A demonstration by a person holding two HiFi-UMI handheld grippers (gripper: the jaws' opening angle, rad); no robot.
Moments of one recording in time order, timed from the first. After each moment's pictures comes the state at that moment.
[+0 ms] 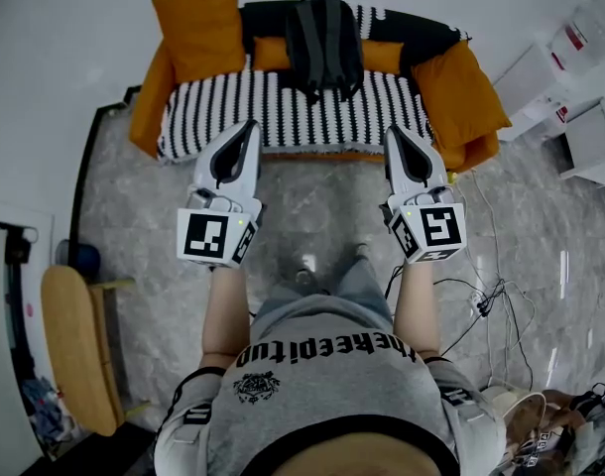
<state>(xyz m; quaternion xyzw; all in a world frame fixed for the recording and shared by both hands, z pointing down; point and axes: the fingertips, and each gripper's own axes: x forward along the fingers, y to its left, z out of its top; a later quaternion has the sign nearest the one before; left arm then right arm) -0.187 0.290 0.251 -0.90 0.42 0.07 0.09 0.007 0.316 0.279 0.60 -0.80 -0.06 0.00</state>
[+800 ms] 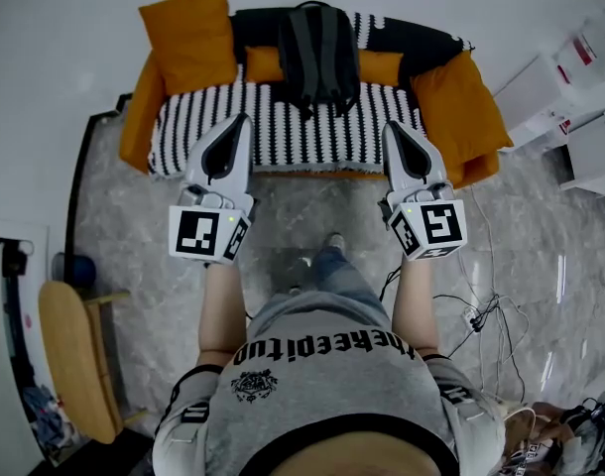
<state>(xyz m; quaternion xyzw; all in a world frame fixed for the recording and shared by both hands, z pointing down) -0.153 0.197 0.243 -0.89 0.43 0.08 0.10 0.048 0.222 0.273 0.59 -0.81 -0.06 -0.01</state>
